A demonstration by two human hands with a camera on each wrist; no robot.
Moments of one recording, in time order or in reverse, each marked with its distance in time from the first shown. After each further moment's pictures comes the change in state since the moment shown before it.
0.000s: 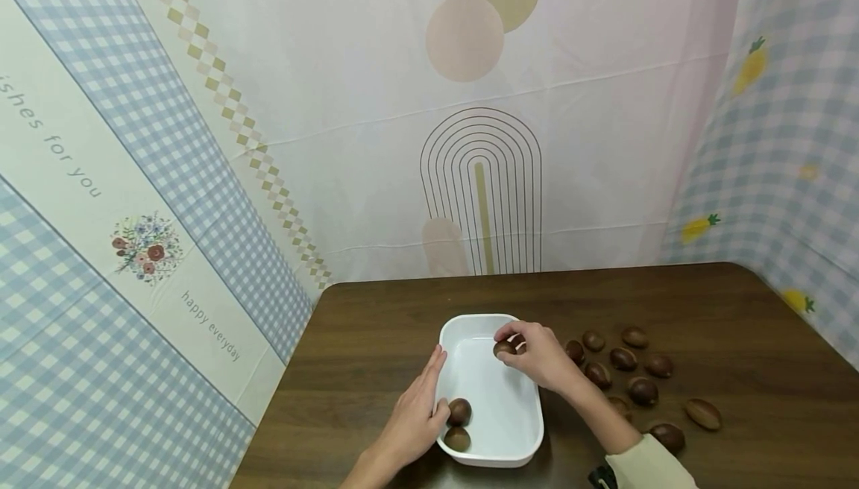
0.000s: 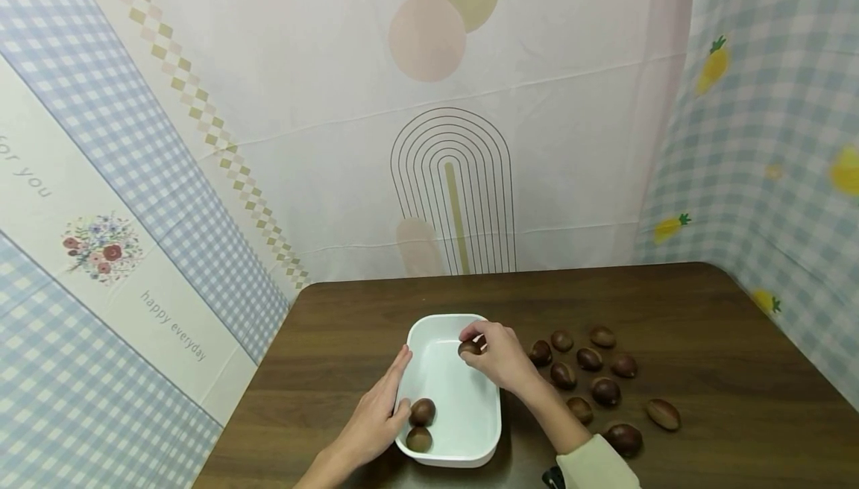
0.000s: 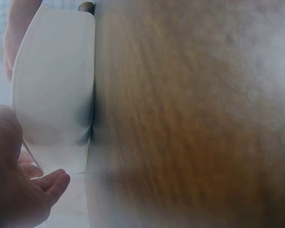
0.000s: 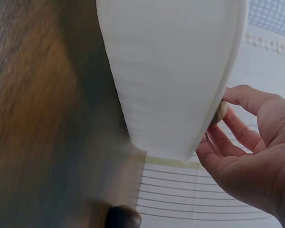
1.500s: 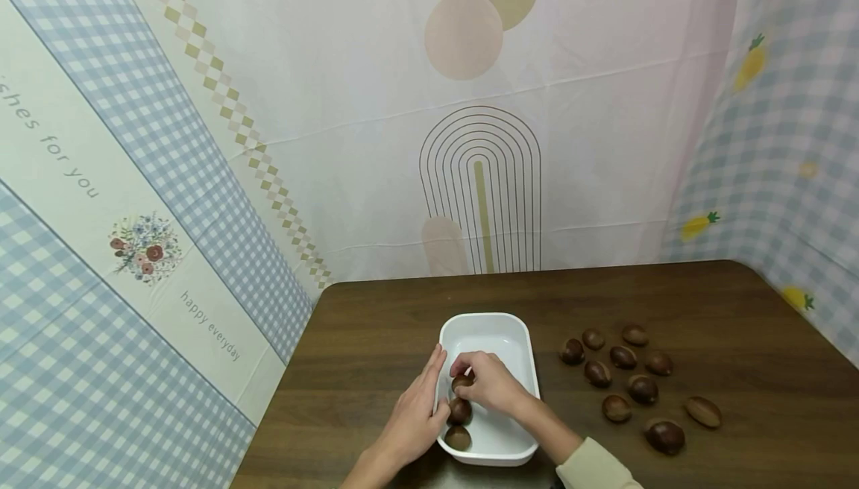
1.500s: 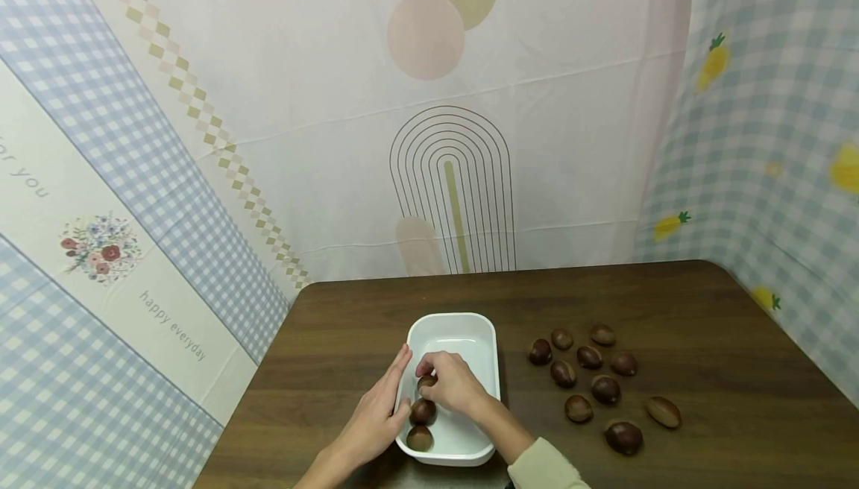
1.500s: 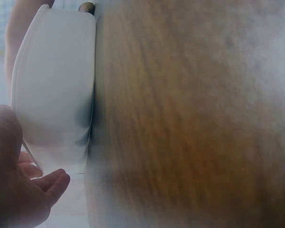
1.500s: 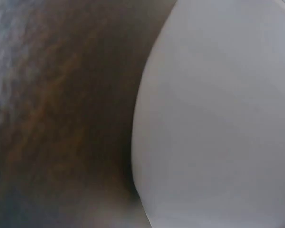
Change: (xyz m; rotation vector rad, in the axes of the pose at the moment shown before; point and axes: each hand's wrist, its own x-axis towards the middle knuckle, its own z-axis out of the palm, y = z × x) left_hand 0.000 -0.003 0.001 0.010 0.041 0.051; right_hand 0.004 -0.011 0.078 0.000 -0.173 -0.134
